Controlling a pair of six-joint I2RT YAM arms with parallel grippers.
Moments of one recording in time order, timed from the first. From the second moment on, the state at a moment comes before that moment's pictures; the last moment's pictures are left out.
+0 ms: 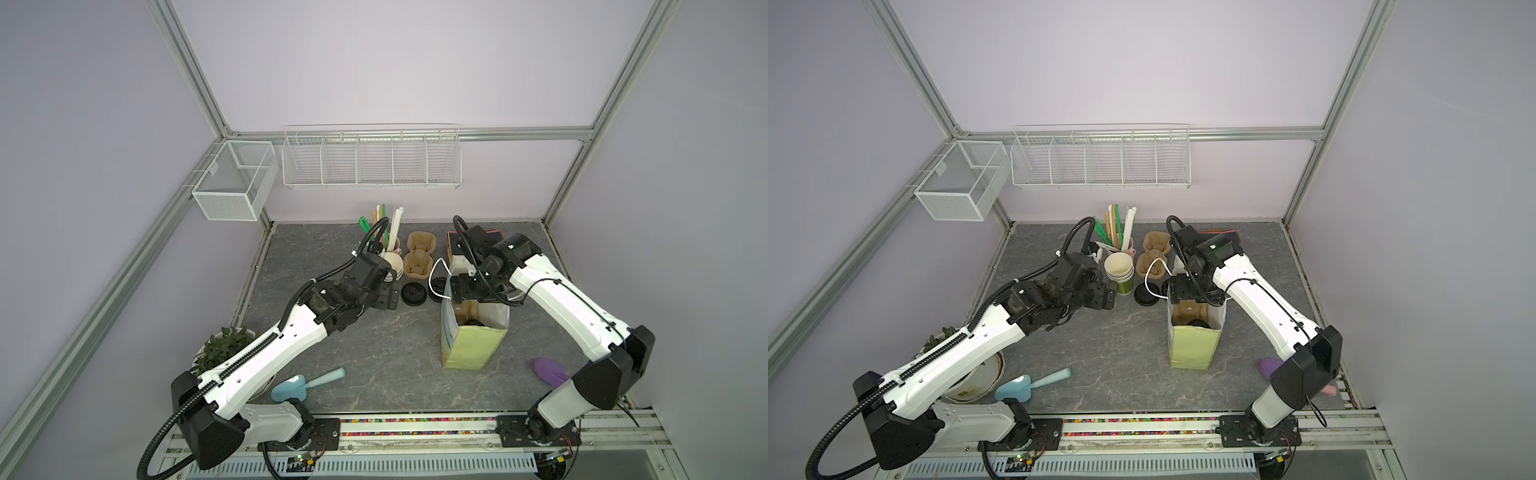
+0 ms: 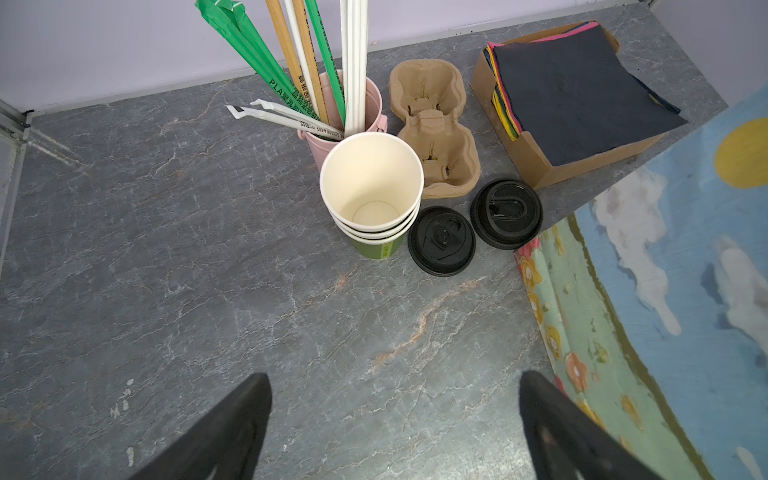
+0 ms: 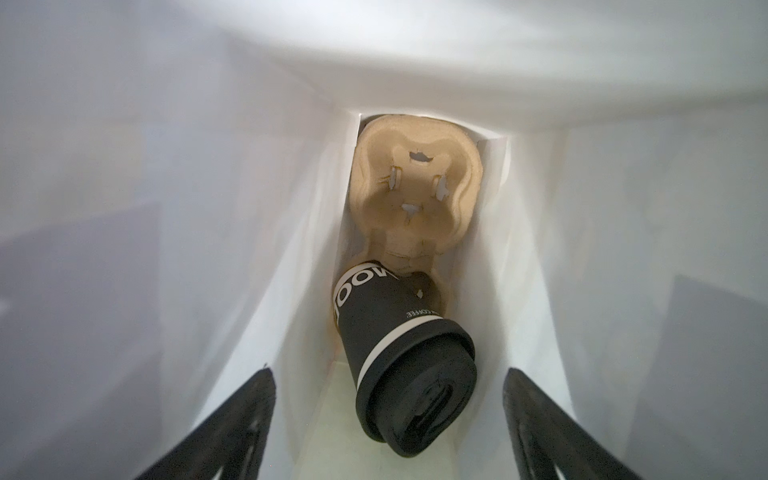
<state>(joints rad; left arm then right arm) -0.83 1.27 1.27 -0.77 -0.33 -0.36 0.60 1.60 1.66 -1.41 0.06 0.53</state>
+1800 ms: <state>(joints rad) -0.48 1.87 1.82 -0.85 -0.18 -0.56 0.54 1.16 1.74 -1.22 0.11 0.29</state>
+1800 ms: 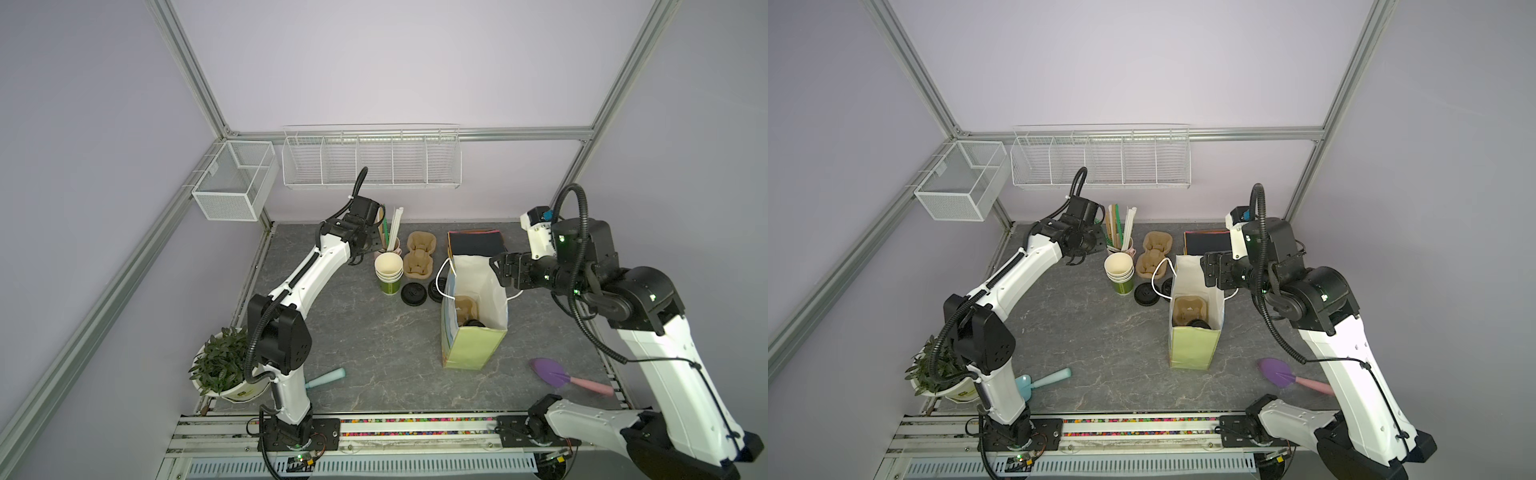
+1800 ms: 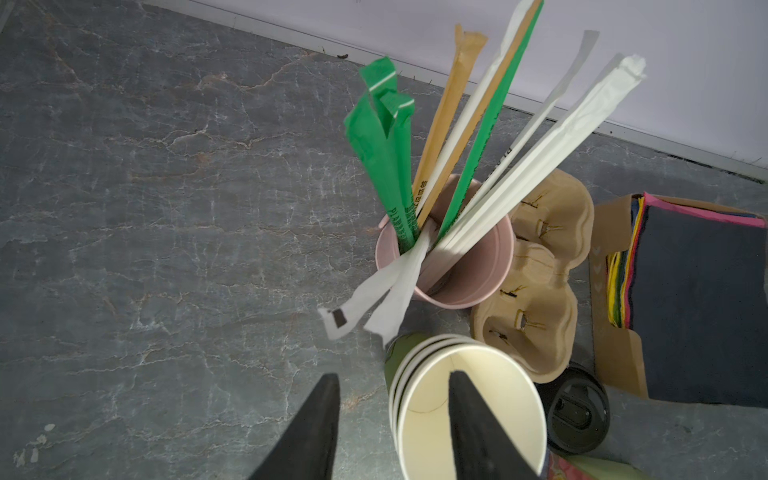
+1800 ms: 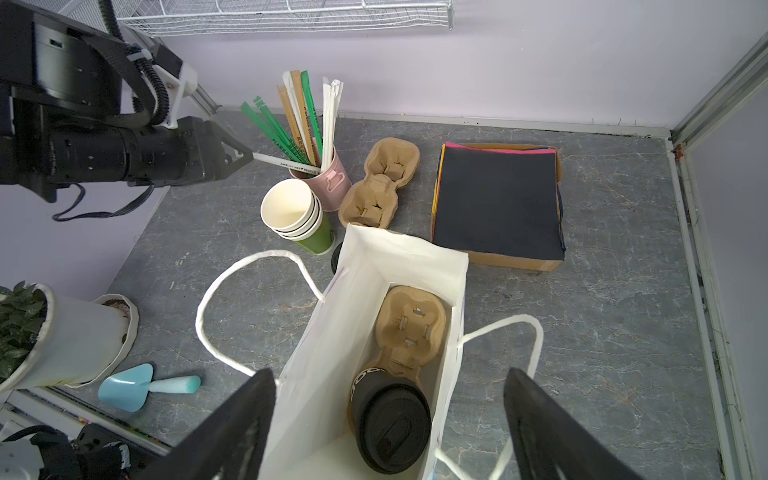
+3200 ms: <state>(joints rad) -0.48 2.01 2.04 -0.97 -0.24 -0.57 0.54 1.15 1.72 -1.20 0.10 0.28</state>
